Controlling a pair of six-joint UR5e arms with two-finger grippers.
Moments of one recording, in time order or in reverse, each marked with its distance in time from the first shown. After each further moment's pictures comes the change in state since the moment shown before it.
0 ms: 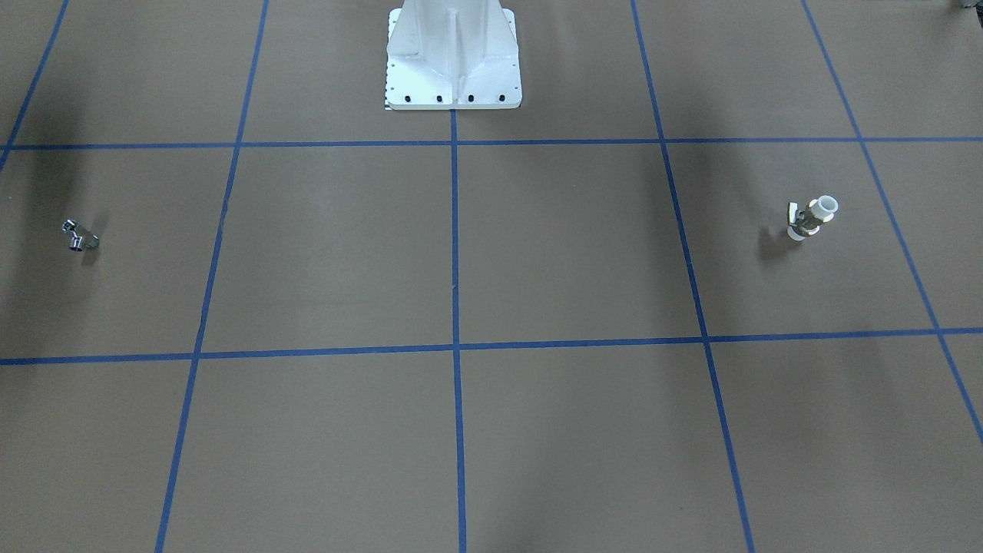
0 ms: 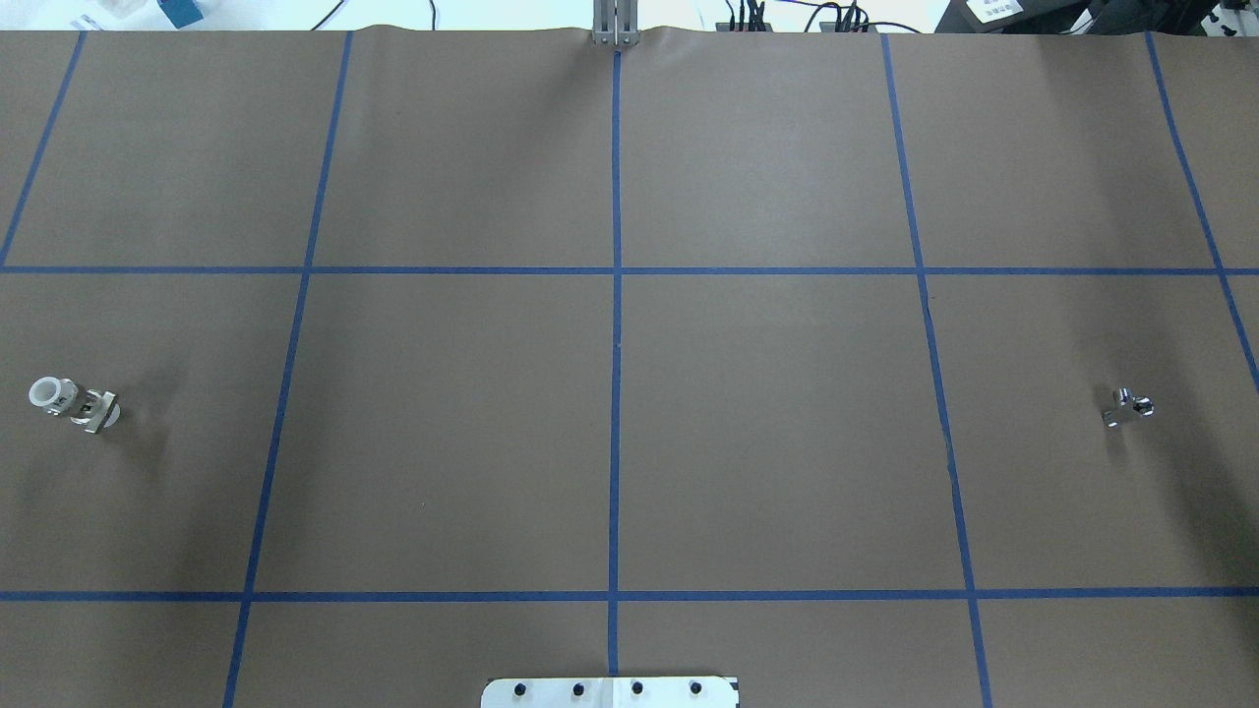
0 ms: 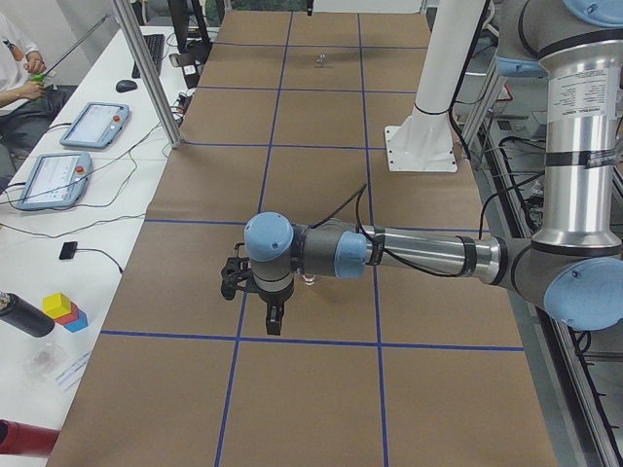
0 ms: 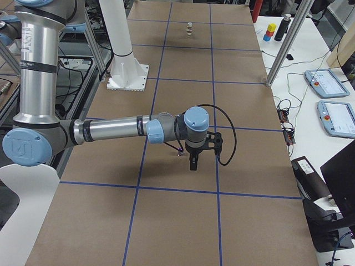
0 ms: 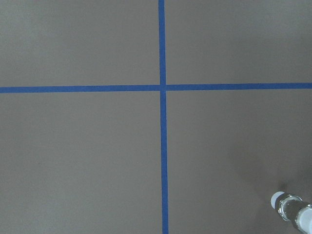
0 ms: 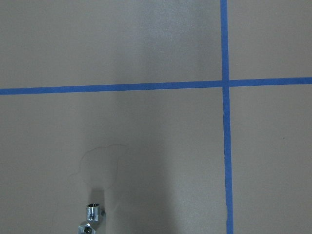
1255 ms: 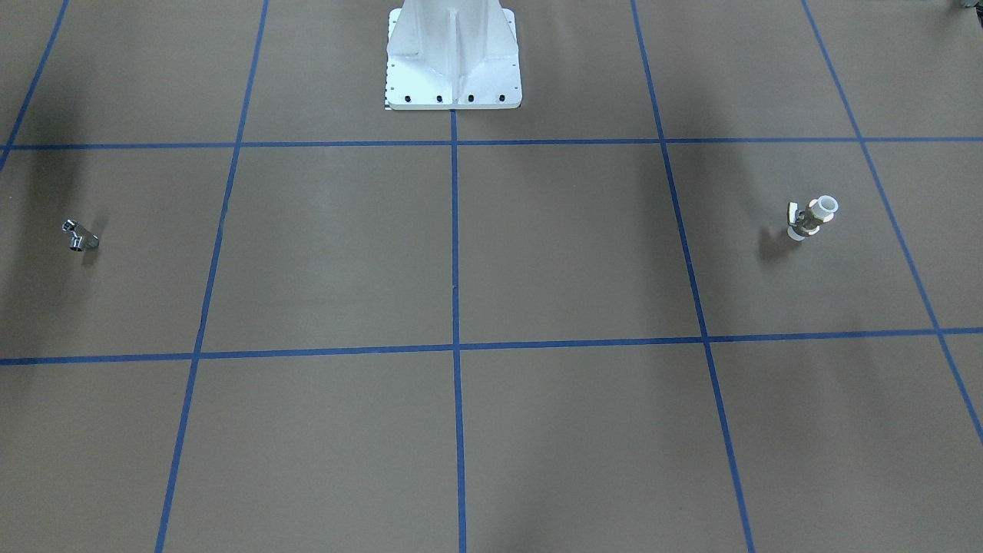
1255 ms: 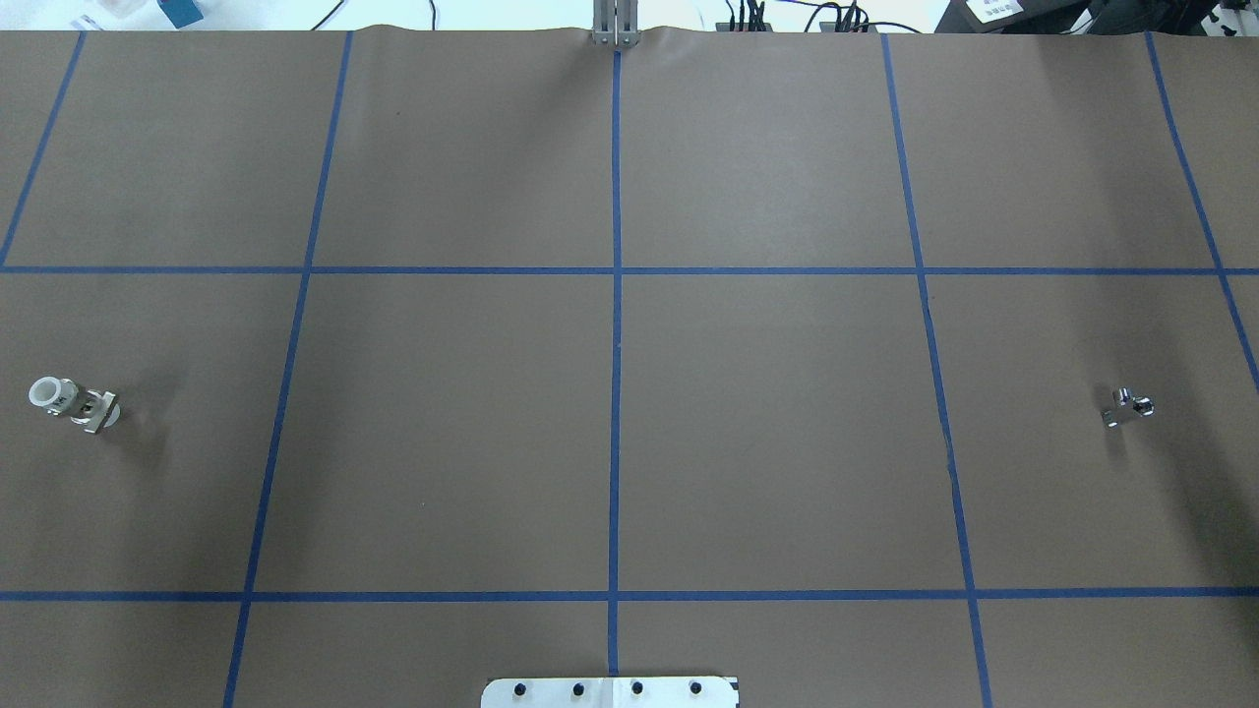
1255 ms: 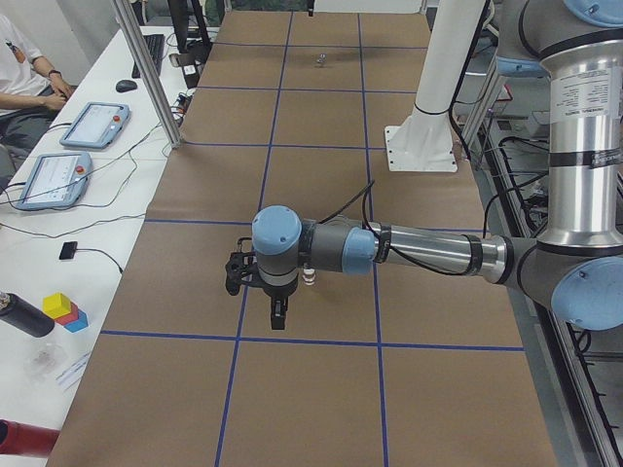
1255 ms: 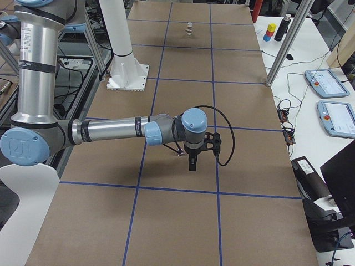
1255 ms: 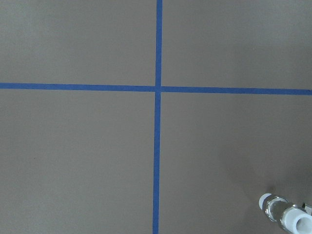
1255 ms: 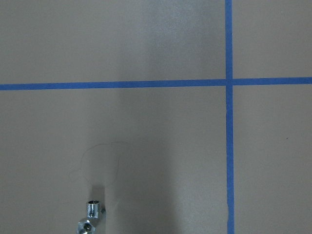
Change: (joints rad) left arm -0.001 0.023 -0.051 -0.014 -0.006 -0.057; right arm 0.000 -0.015 -0.003 0.035 0.002 -0.003
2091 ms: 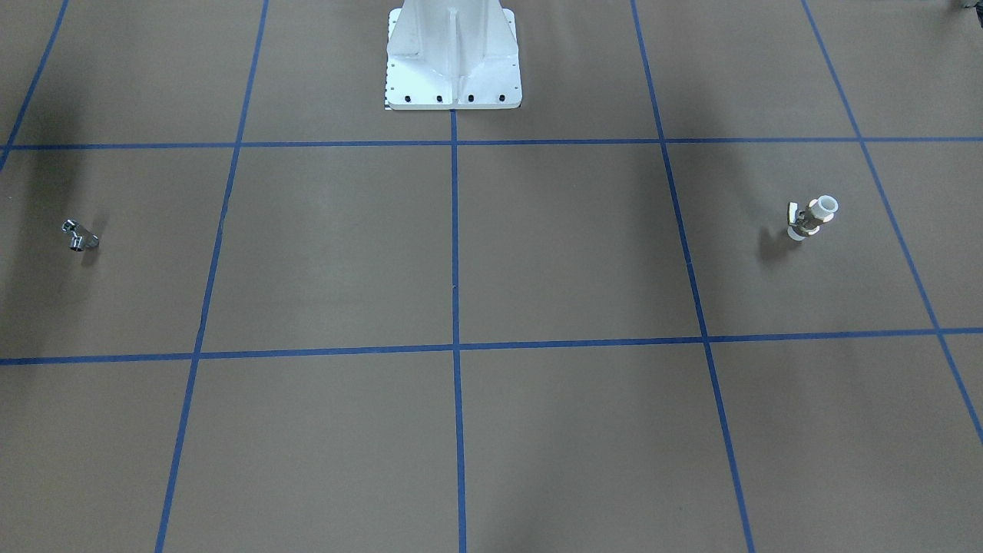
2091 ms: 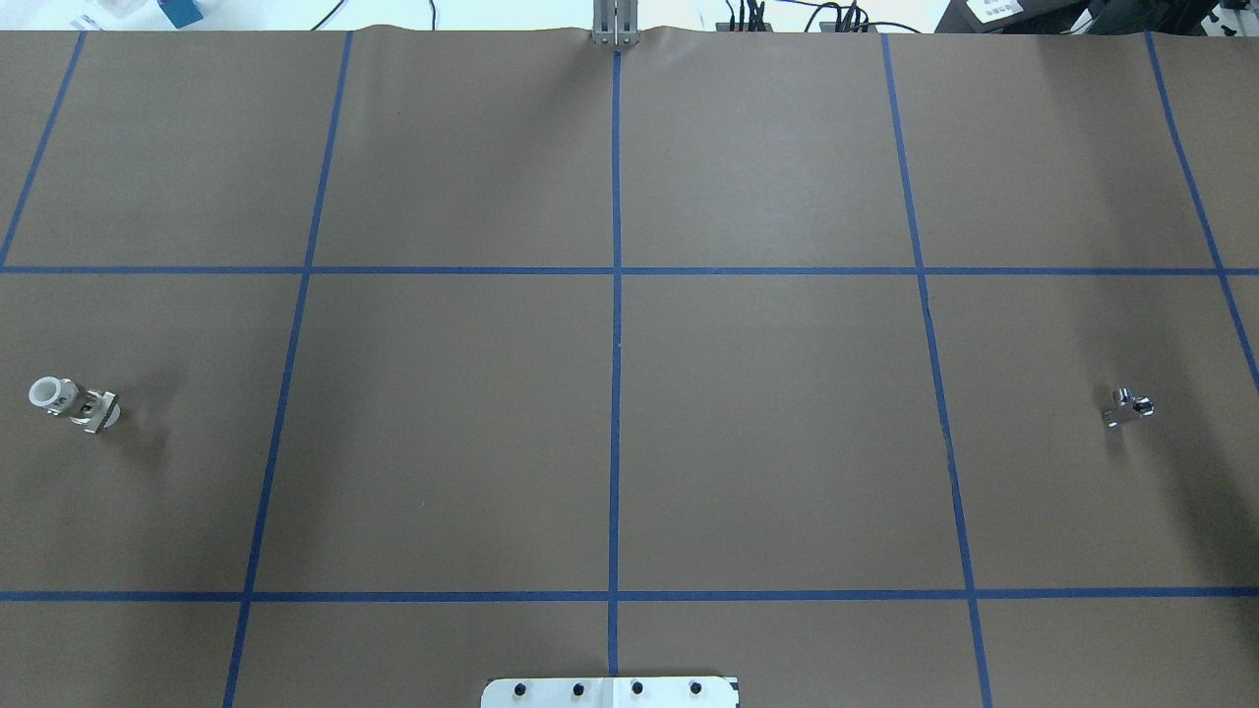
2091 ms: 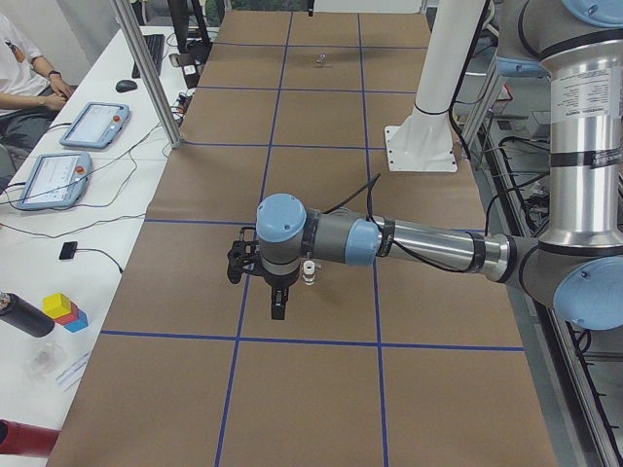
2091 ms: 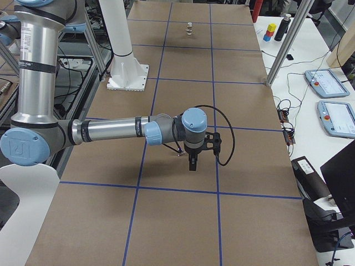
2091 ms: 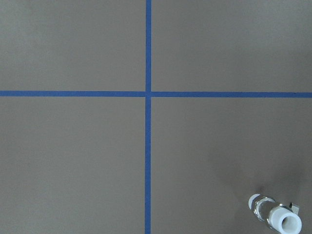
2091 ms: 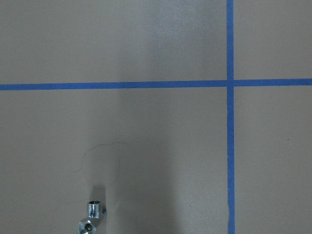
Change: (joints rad) left arm 0.013 0.006 -0.035 -0.008 -0.001 -0.004; right arm -0.002 0.001 0.000 0.001 -0.001 0.004
